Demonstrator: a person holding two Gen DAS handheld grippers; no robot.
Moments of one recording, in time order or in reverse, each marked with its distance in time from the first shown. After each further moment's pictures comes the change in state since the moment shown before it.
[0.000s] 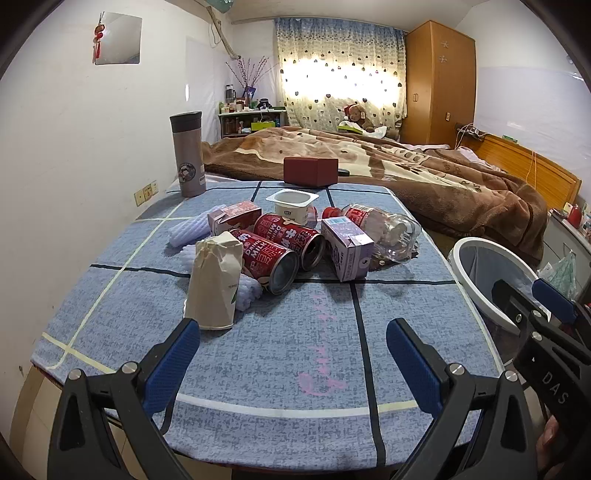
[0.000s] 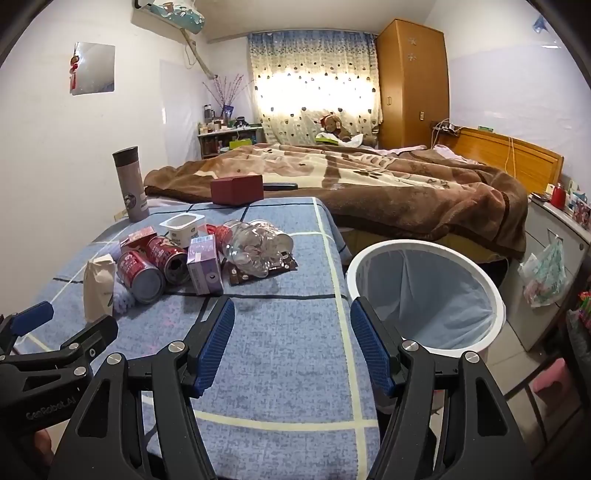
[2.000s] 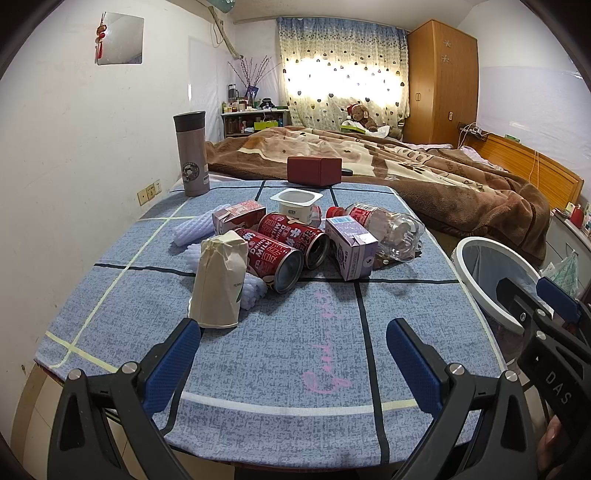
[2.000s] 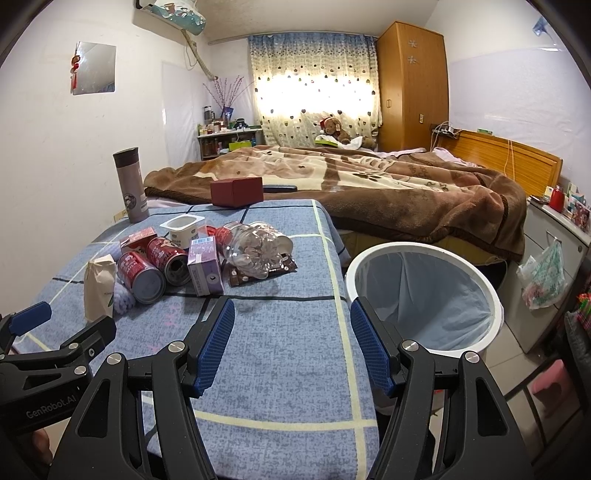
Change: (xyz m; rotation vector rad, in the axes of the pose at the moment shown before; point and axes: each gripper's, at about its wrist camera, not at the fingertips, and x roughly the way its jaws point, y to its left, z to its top) left arm 0.004 0.001 -0.002 0.002 0.004 0.009; right arm -0.002 0.001 0.000 -0.003 -0.007 0.000
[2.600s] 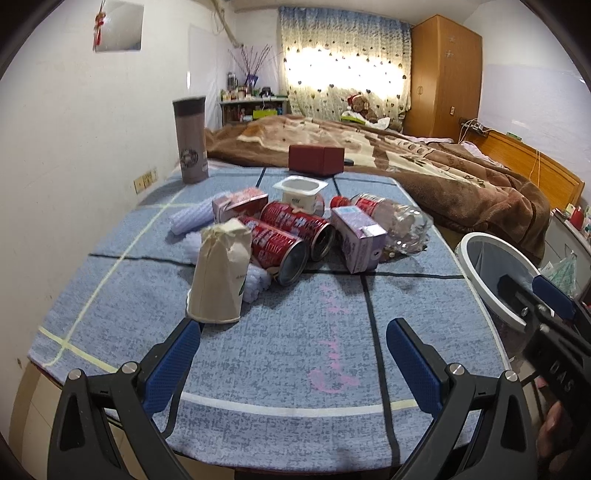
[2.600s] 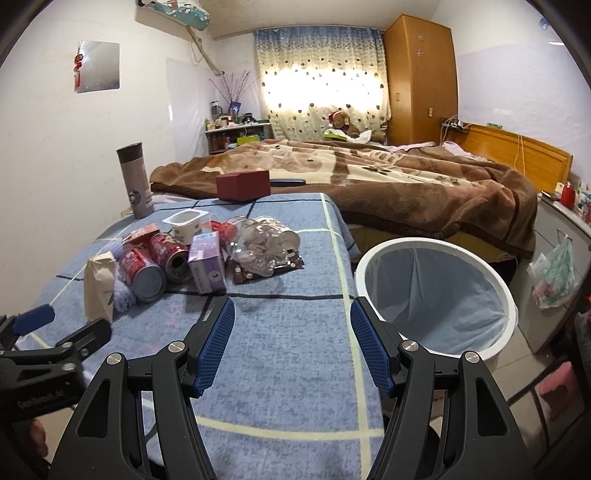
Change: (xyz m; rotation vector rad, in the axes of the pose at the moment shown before) left arm 0.017 0.015 0.000 -0.026 0.055 -0.018; right arm 0.016 -0.007 0.001 0.006 0.018 0.049
